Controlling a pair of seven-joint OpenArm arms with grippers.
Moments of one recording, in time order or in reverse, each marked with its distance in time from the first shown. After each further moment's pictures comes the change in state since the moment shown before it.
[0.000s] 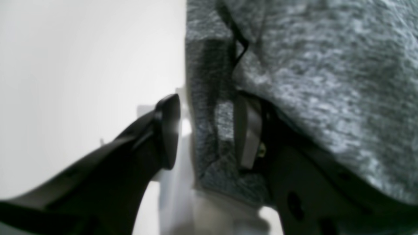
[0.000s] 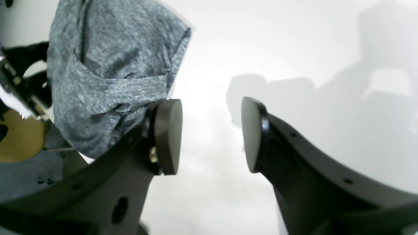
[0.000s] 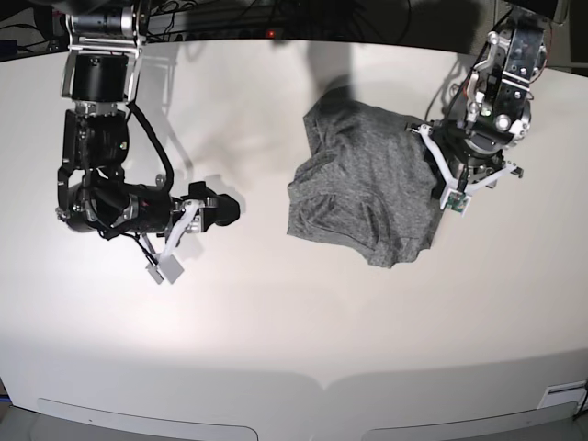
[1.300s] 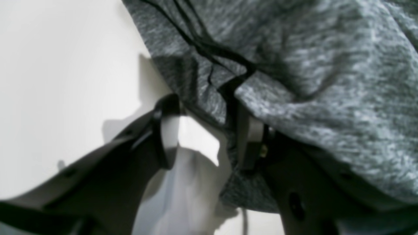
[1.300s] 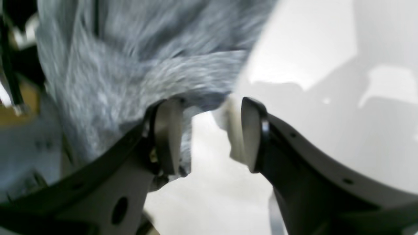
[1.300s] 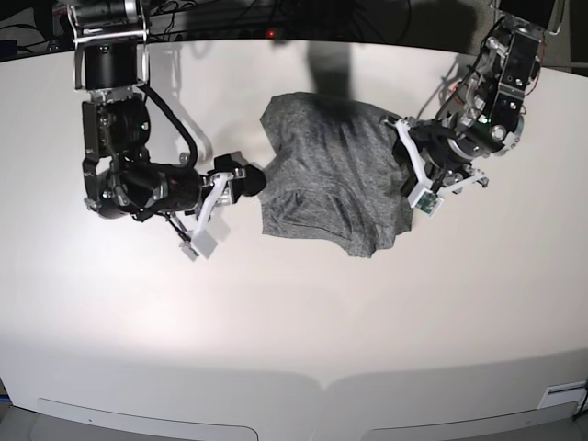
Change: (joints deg) left arm -3.5 0.9 0.9 -3.2 -5.2 -9.3 -5.1; right arm -3.0 0.1 -8.3 -0.1 -1.4 0.0 1.2
